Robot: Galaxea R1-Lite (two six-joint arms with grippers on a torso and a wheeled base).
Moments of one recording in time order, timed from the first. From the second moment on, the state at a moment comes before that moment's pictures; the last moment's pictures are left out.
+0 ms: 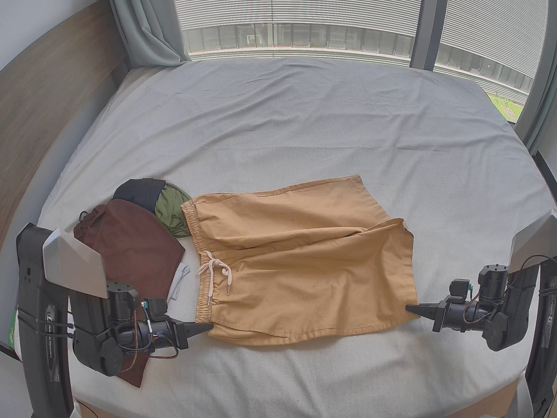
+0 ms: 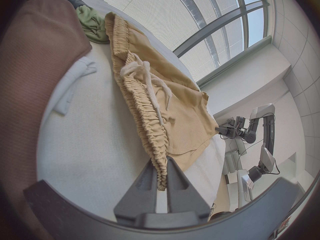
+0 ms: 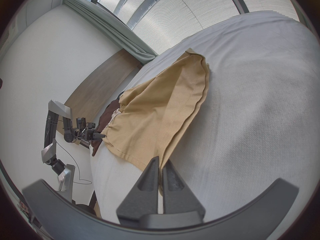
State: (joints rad) left arm -0.12 2.47 -0.35 -1.55 -0.75 -0.28; right arm -0.06 2.39 -0.28 -1.54 0.85 0.09
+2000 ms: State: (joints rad) left arm -0.04 2.41 -0.17 -1.55 -0.82 -0.11; right arm -0.05 2.45 -0.14 -1.54 0.85 -0.02
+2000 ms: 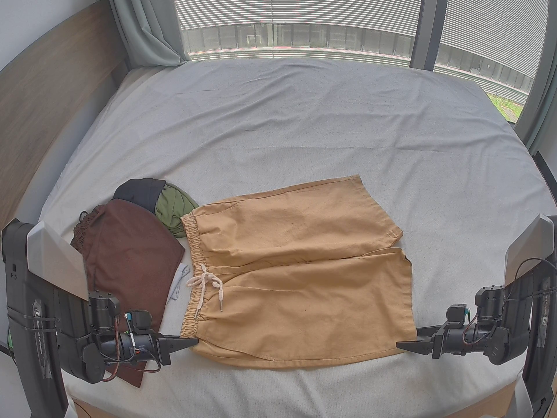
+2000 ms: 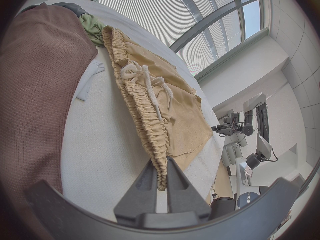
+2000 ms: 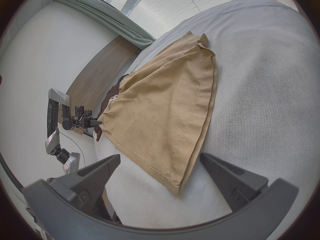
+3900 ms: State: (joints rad) left arm -0.02 2.34 -0.18 -1.55 -0.87 -0.17; right arm -0.05 2.32 -0.09 -1.54 0.88 -0.05
